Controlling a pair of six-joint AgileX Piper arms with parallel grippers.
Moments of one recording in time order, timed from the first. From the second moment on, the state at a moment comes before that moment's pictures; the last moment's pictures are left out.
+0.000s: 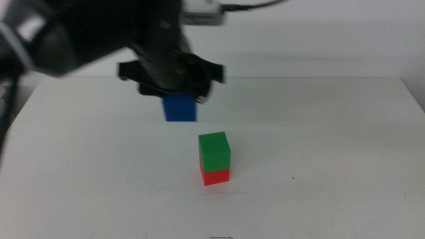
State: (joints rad) left arm -0.63 1.69 -1.55 0.30 0.99 -0.64; right arm 0.88 0.63 -1.09 -0.28 1.03 0.19
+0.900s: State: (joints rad) left arm -0.78 1.86 -1.60 0.40 0.98 -0.96; right arm 0.88 0.63 -1.09 -0.28 1.03 0.19
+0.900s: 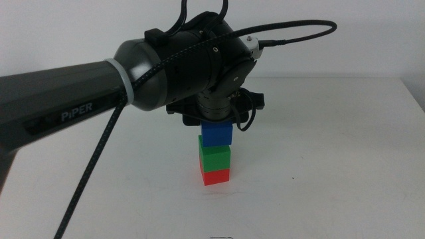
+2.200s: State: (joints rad) left arm -0.78 1.90 -1.60 0.42 1.01 -0.97; right arm 0.88 0.63 -1.09 -0.28 1.03 0.19
